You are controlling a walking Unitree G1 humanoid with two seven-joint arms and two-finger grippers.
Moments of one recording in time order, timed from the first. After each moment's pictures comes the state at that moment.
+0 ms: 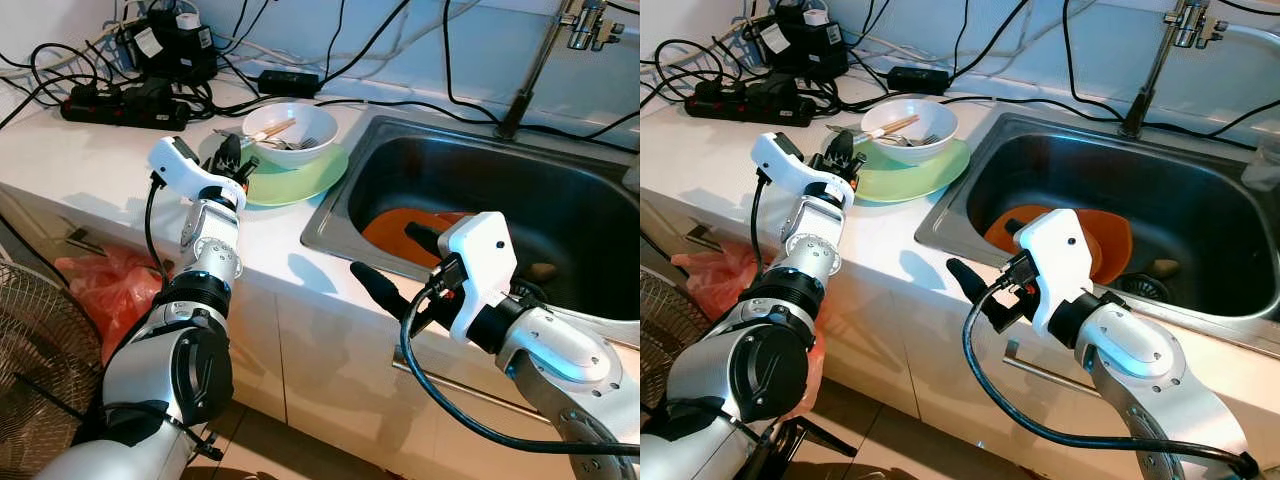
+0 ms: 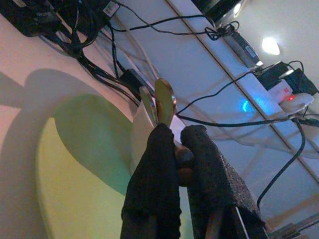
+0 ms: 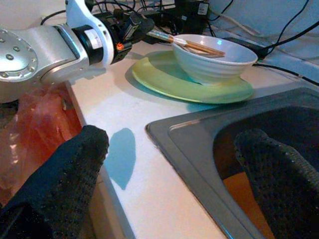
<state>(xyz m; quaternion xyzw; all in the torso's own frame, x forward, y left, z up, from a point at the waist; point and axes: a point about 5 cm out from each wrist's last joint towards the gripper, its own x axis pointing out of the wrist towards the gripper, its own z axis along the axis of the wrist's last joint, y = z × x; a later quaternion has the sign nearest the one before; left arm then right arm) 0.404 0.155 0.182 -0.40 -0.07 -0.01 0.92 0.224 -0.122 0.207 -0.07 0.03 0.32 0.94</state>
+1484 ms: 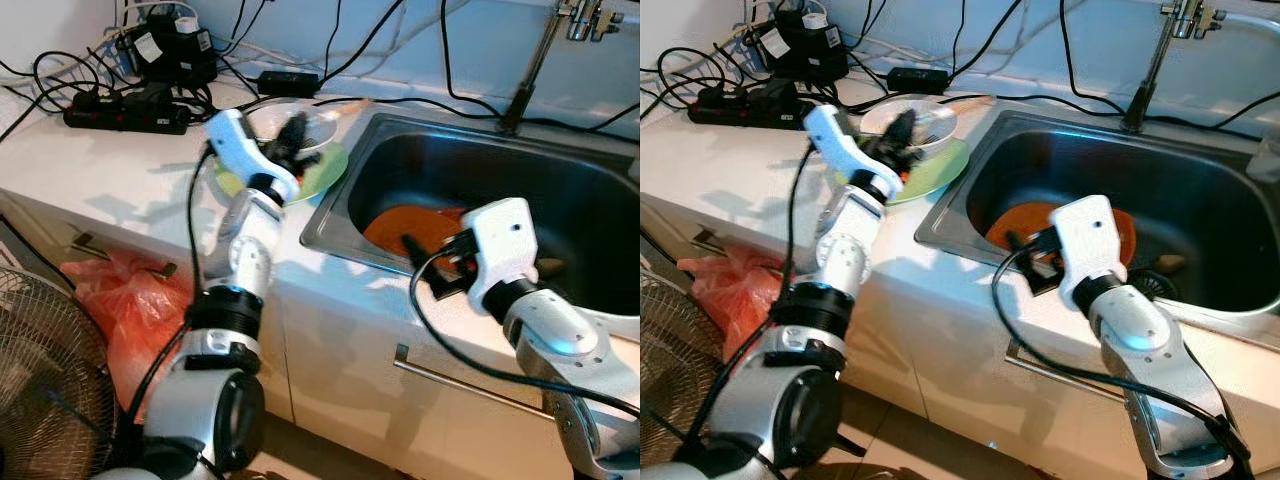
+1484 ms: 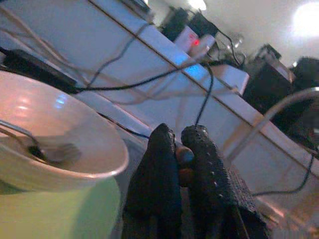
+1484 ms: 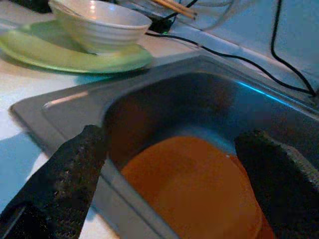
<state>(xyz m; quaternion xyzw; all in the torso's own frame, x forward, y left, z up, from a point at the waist) 0.388 0.084 0.213 -0.33 -0.08 -0.19 0.92 0.258 -0.155 0.193 -0.12 0.04 0.14 0.98</state>
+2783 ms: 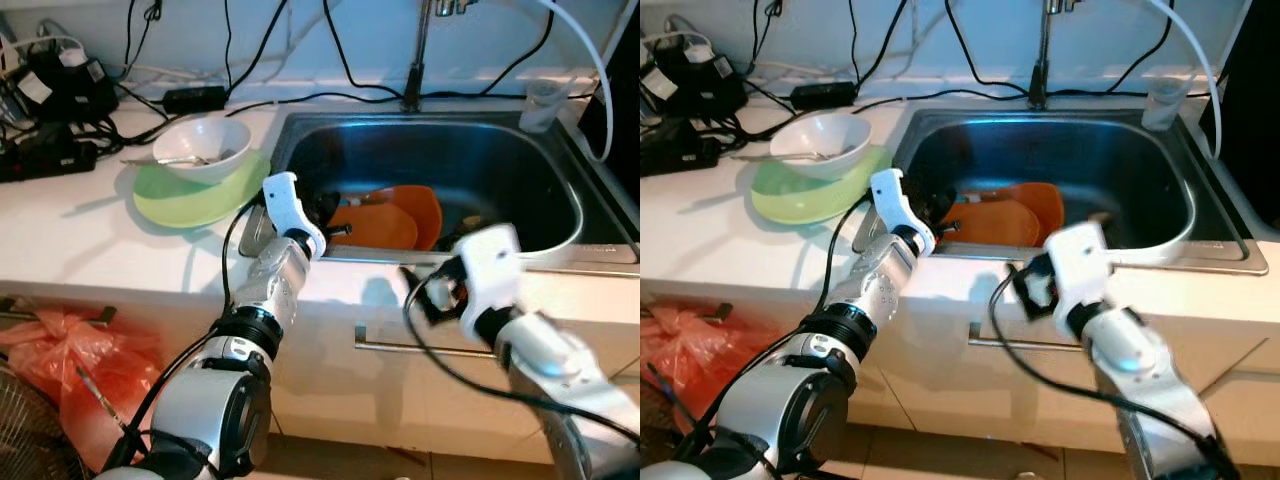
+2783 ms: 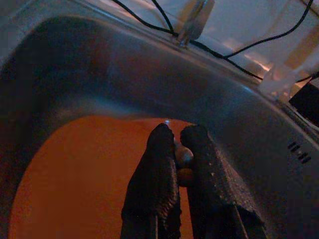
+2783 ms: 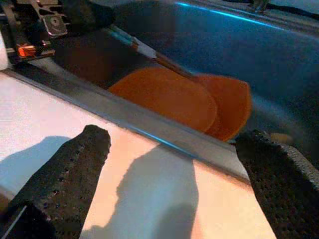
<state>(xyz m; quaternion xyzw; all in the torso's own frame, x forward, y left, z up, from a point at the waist) 0.378 0.051 0.135 -0.25 0.08 -0.19 0.95 0.244 -0.151 0.165 -0.11 0.12 0.15 0.98</state>
